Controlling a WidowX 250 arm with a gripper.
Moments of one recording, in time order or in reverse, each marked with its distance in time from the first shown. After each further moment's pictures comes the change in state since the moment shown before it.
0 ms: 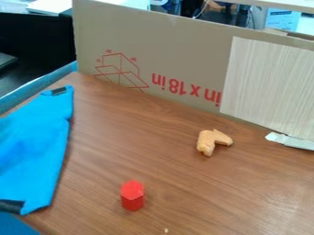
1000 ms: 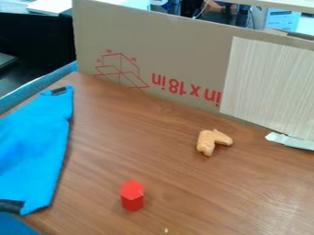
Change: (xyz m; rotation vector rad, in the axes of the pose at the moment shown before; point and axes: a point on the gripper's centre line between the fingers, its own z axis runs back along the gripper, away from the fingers) arm 0.002 -0.008 0.087 -0.153 0.147 0.081
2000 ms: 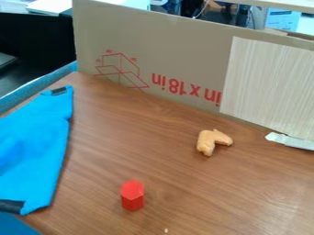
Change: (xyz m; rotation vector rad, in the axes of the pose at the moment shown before) arm 0.037 -0.040 0.065 0.083 0.066 0.163
